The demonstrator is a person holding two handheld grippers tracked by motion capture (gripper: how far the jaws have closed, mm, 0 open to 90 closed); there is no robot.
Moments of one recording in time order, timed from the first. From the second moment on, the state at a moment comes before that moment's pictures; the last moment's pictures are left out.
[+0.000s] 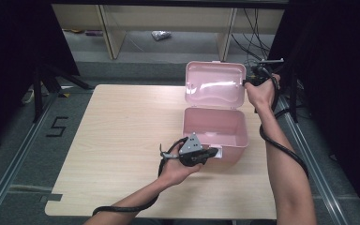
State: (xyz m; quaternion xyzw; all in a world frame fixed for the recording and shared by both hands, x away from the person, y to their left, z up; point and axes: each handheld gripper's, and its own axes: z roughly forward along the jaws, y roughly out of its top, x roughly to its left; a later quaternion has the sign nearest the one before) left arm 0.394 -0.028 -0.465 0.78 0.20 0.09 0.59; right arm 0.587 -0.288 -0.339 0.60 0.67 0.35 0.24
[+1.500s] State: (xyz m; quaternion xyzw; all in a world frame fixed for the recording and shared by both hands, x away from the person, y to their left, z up) left arm 0.393 -0.028 -0.464 0.78 0.20 0.09 0.59; right arm 0.561 -0.285 -0.329 0.60 0.66 0.37 0.26
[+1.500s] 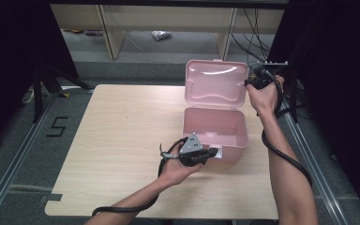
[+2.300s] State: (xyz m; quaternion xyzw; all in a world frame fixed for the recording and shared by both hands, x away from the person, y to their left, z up) left arm 0.394 -0.028 -0.463 0.78 0.20 0.09 0.59; right arm 0.542 -0.285 -0.329 0.58 0.66 0.39 0.29
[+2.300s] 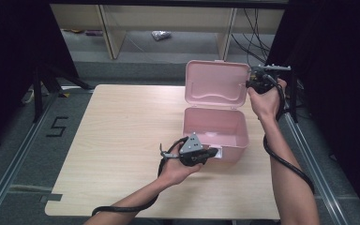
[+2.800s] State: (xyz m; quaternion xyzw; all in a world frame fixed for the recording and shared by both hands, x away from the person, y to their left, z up) left arm 0.394 -0.028 -0.463 0.78 0.20 0.09 0.59; right arm 0.531 -0.285 -0.332 0.56 0.66 0.40 0.31
